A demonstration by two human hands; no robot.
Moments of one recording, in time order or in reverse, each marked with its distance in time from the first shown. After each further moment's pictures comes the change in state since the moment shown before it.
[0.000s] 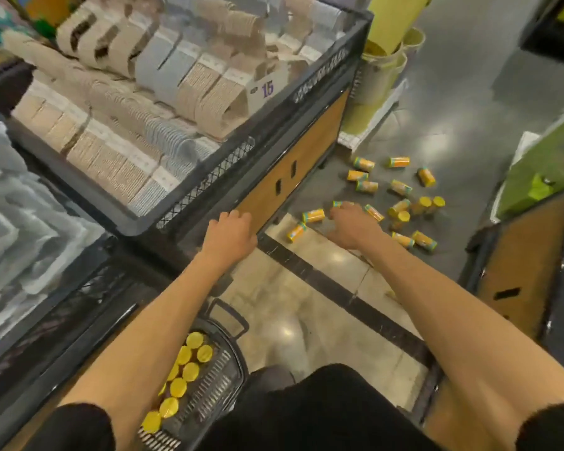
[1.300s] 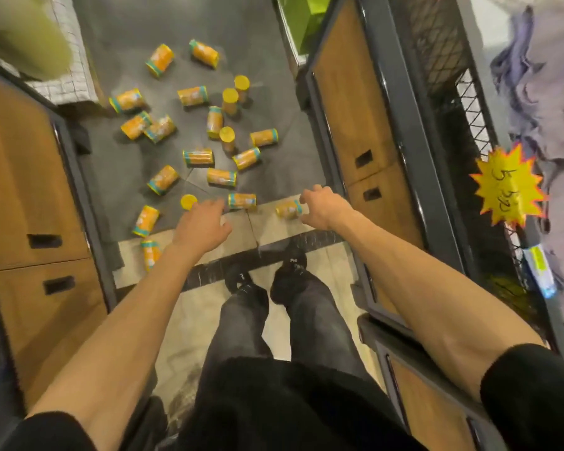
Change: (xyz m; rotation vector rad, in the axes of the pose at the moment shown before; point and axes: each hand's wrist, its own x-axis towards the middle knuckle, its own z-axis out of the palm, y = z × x) left_hand 0.381 0.373 0.147 0.146 -0.472 0.759; right_hand 0.069 0.386 0.118 0.504 -0.268 0.737
